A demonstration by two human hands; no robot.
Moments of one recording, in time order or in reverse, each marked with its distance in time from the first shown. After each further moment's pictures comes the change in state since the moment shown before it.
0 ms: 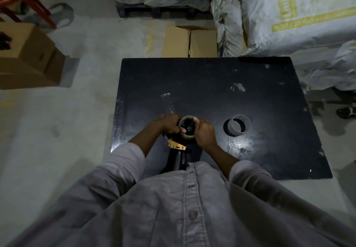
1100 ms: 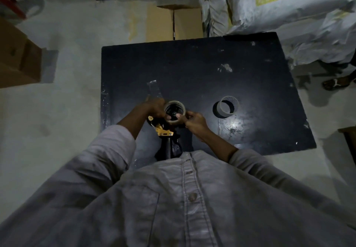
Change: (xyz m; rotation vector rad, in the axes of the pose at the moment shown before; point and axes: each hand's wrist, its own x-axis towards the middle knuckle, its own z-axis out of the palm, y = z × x) left_hand 0.016 -0.003 -0.017 0.180 -0.070 -0.106; right_hand -0.025 0.003 -0.010 0.713 -0.180 0.234
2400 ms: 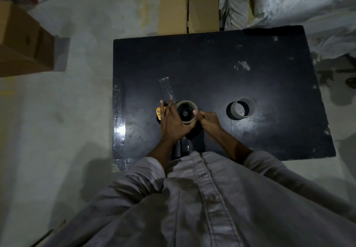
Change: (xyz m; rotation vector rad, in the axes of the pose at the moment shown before) left_hand -0.025 0.035 0.095 -0.365 0.546 -0.227; right_hand 0.019 -0.002 -0.001 0.059 -0.015 0.112
